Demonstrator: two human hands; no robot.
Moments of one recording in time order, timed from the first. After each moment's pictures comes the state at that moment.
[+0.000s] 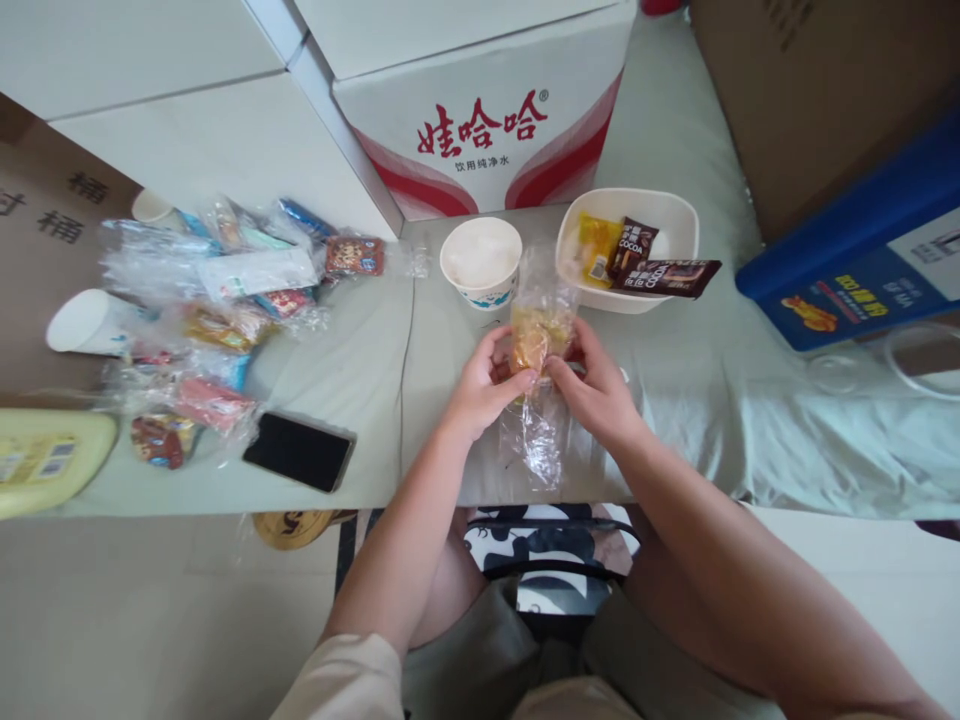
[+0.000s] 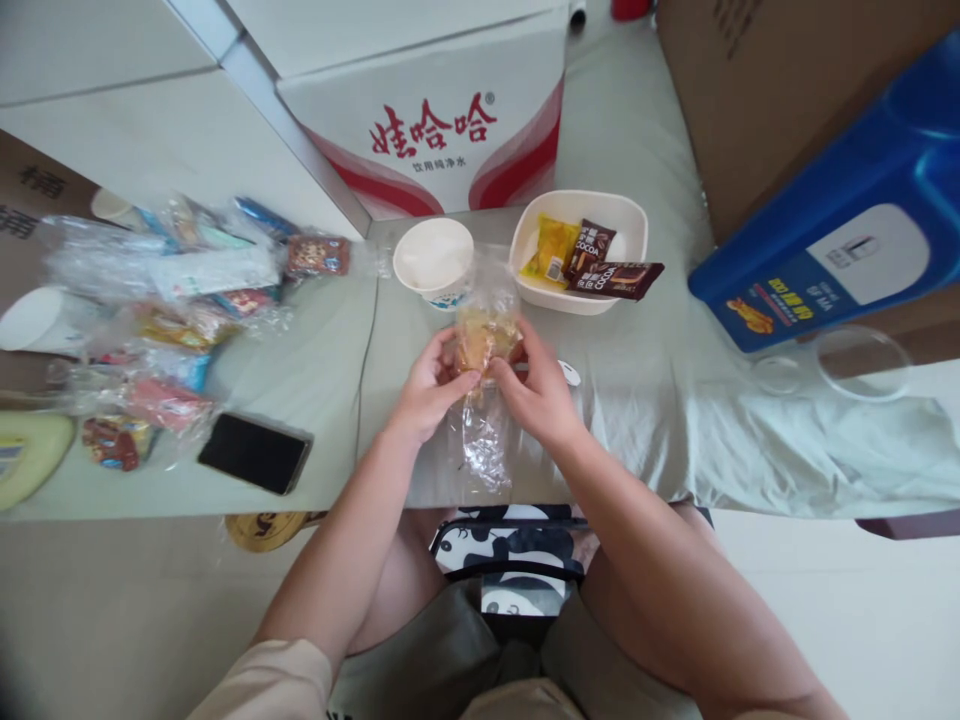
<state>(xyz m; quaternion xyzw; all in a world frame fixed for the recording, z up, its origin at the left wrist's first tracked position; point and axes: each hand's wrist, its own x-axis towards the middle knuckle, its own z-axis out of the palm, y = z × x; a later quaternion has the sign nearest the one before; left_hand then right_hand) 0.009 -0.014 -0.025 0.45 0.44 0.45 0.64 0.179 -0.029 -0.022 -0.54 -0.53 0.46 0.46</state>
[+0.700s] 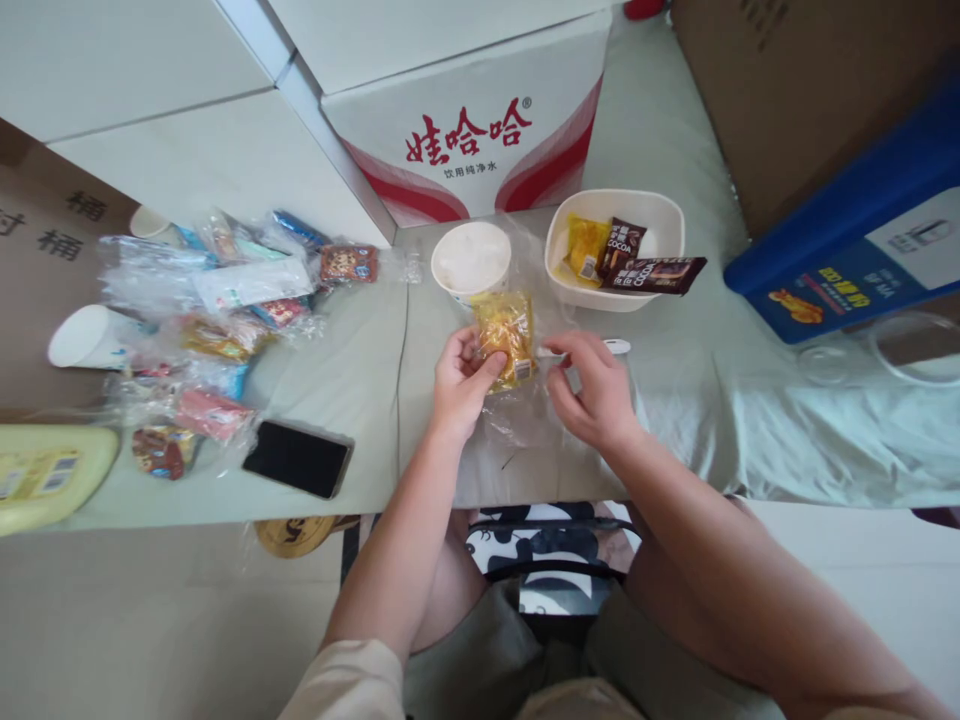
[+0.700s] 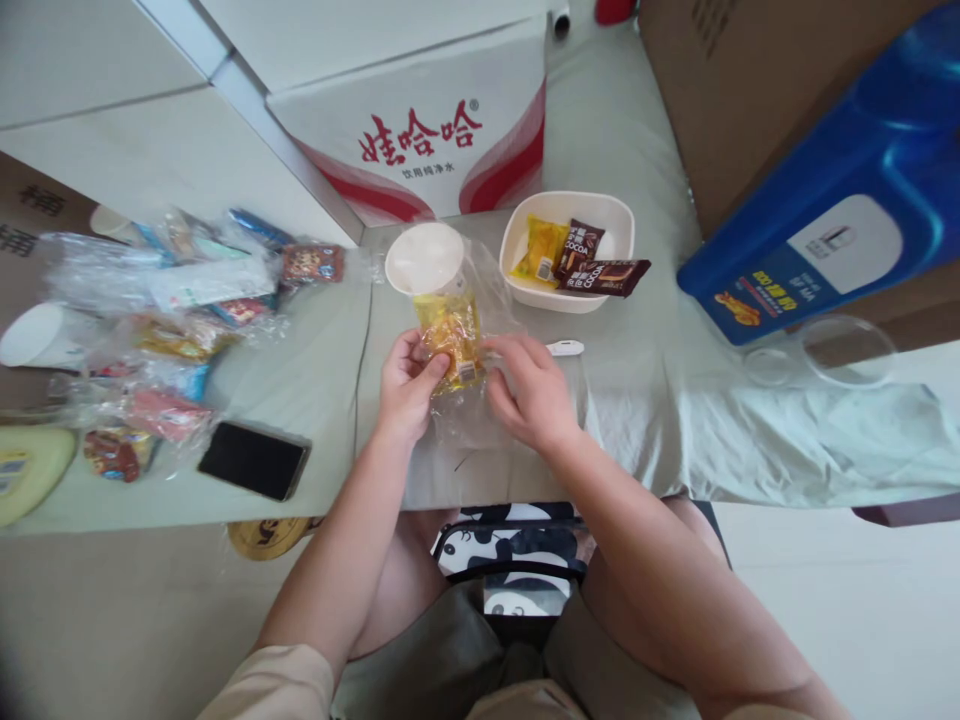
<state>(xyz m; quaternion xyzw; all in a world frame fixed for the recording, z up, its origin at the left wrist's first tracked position) 0.009 -0.009 -0.020 0.39 0.45 0.59 0.55 0.187 -0.034 -0.013 -0.50 -0.66 0.27 0.49</state>
